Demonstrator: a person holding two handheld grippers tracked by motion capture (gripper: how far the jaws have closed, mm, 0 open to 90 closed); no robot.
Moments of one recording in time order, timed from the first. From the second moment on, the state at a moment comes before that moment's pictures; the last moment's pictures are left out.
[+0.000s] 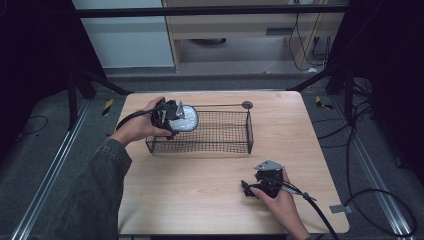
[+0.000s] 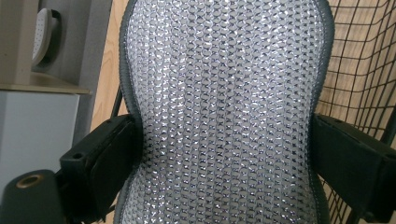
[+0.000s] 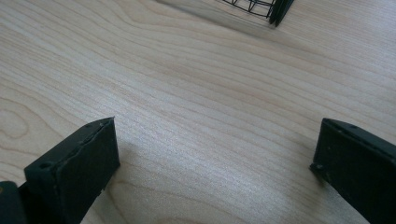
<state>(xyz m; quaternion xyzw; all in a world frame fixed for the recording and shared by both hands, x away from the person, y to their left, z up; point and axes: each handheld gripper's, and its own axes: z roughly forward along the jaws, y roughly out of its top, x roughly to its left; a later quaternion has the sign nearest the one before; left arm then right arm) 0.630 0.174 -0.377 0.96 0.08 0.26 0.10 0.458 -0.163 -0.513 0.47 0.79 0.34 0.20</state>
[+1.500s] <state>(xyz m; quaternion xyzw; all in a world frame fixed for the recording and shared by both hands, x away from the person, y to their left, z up) 0.595 0.176 -0.355 0.93 0.17 0.25 0.21 0.458 -0.162 -0.513 0.47 0.79 0.34 0.20</state>
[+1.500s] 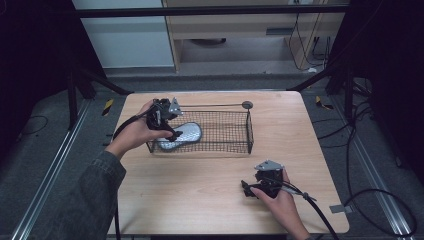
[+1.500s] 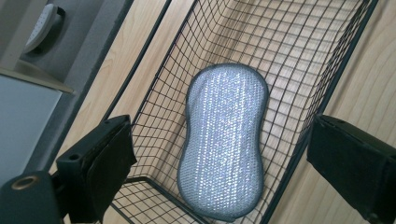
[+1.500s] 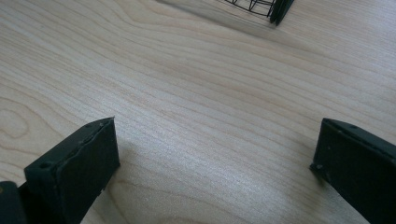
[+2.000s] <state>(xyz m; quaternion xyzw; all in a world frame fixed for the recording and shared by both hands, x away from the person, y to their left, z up) 0.563 0.167 -0.352 0.91 0.23 0.25 0.24 0.457 -0.162 -0.513 0.47 0.79 0.34 0.20</state>
